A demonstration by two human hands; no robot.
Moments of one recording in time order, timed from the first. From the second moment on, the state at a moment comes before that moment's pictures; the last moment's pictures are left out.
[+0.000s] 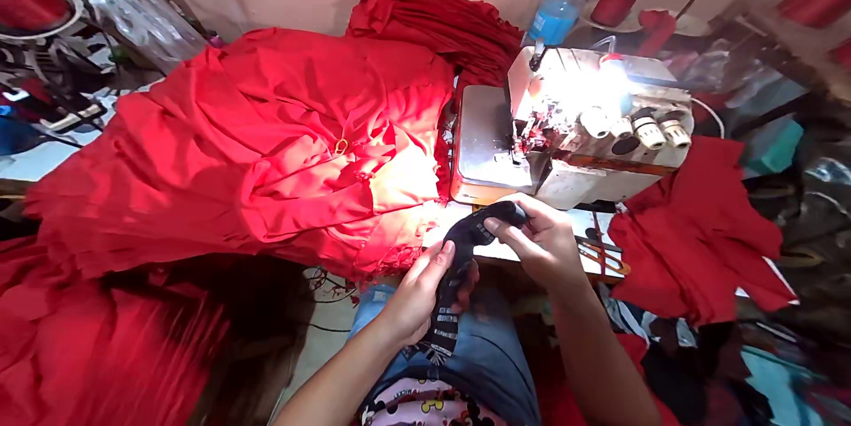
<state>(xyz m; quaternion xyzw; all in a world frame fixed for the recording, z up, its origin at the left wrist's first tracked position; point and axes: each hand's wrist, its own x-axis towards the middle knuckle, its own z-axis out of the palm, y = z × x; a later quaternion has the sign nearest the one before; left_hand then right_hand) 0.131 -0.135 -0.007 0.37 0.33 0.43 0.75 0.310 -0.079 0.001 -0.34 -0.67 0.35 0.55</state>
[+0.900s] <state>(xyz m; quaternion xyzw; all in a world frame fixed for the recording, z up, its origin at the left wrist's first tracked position) 0.121 -0.136 -0.035 0.60 0.25 0.34 0.68 0.316 -0.079 0.015 -0.29 -0.45 0.47 0.70</state>
